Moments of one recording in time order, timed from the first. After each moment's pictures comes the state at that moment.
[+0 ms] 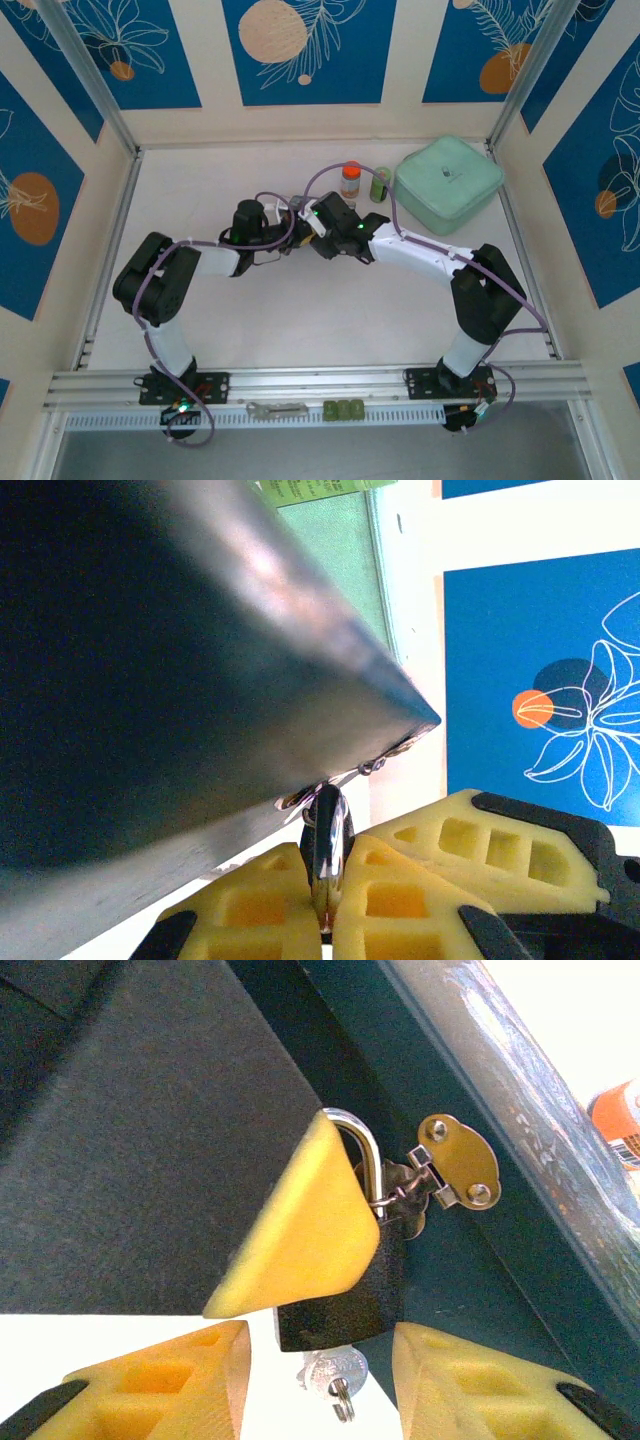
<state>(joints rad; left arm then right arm) -0.47 1.81 0.80 0.68 0.71 -1.17 0.77 1.67 1.22 -0.49 0.18 -0.13</state>
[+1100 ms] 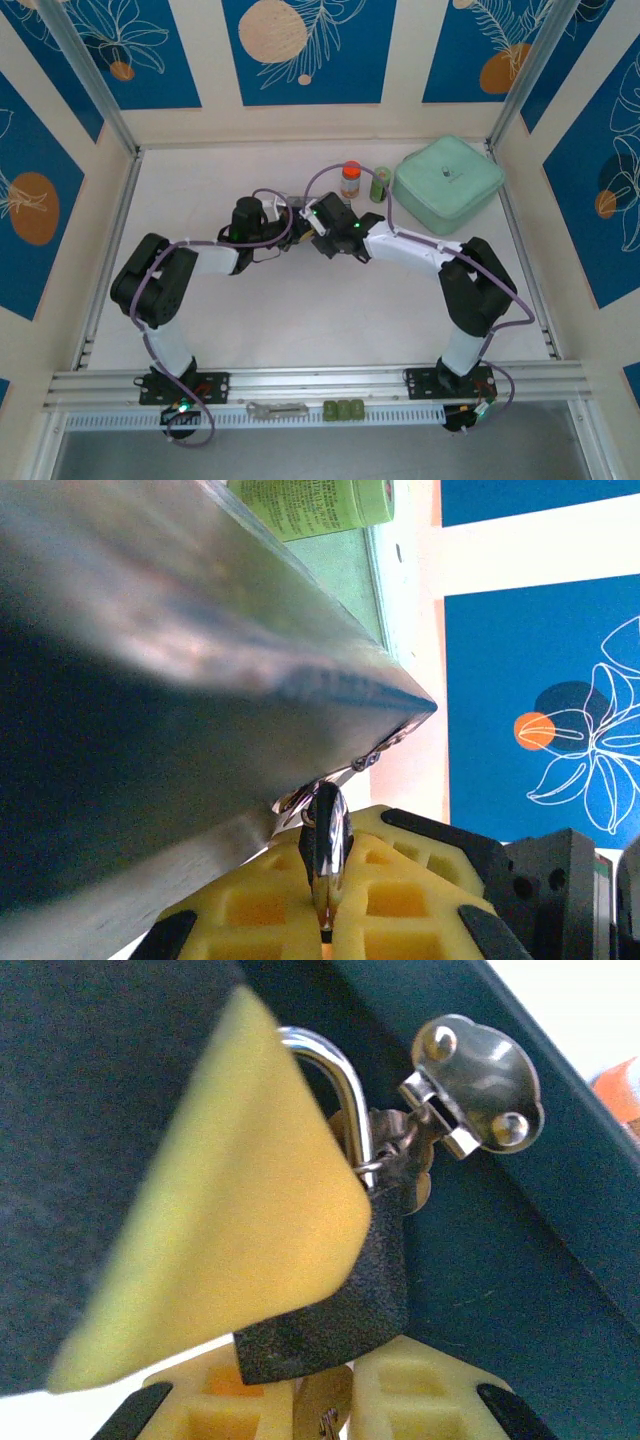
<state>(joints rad) -0.47 1.79 0.82 0.65 0.66 -1.17 0.73 1.73 1.22 -0.45 0.17 -0.10</state>
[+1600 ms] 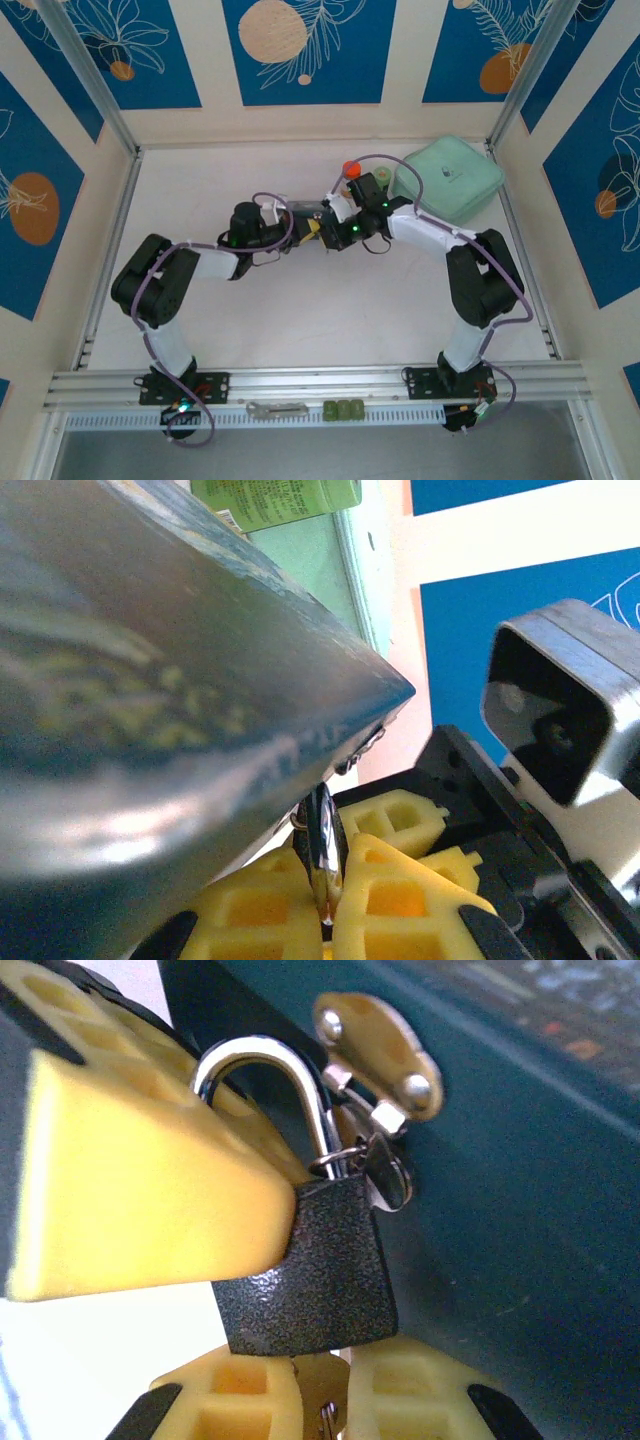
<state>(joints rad) -0.47 1.79 0.76 0.78 0.68 -1.17 0.49 1.77 1.22 -0.48 -0.57 0.05</state>
